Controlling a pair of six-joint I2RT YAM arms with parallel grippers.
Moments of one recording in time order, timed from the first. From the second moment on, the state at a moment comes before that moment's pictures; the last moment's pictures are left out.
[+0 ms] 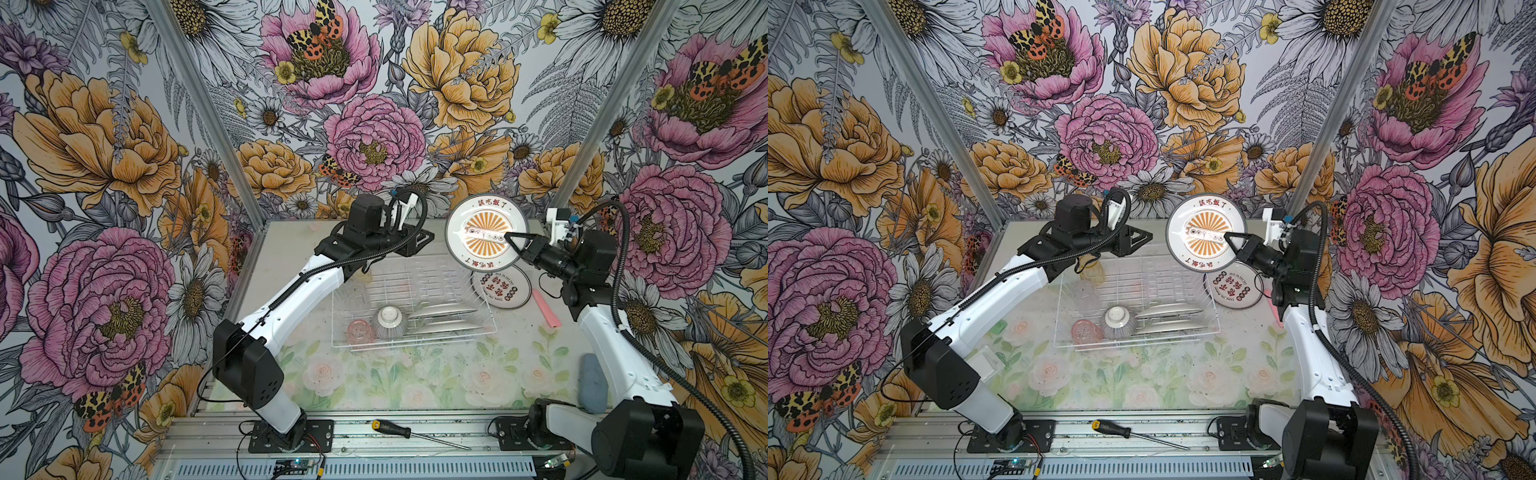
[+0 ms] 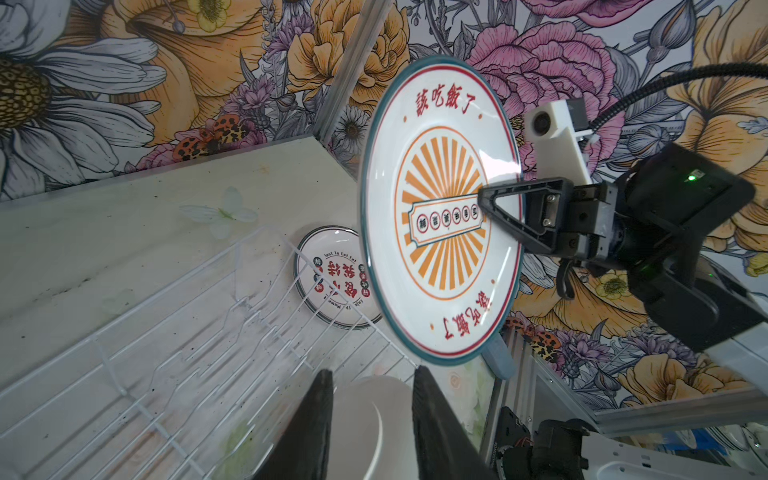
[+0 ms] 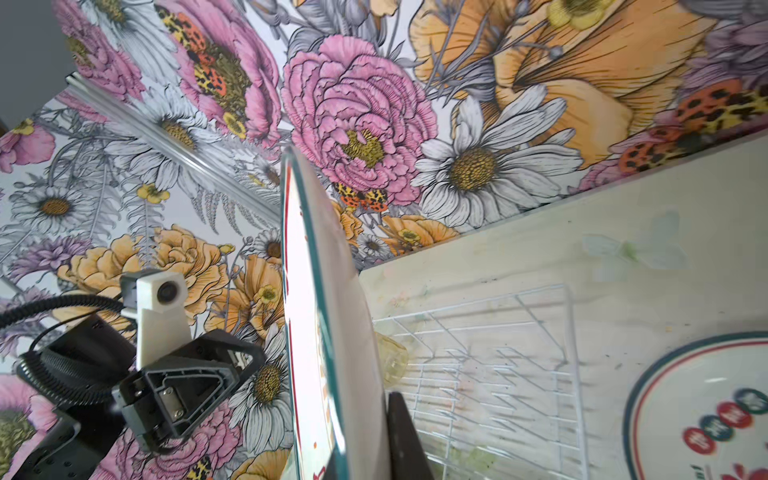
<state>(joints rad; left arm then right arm) -0.56 1.59 1.56 -0.36 0.48 -0.33 -0.23 1.17 0.98 -0.03 -0.85 0.70</state>
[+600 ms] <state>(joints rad) -0.52 1.45 1.50 -0.57 0.27 -0.20 -0.45 1.35 0.99 -0.41 -0.53 0.39</state>
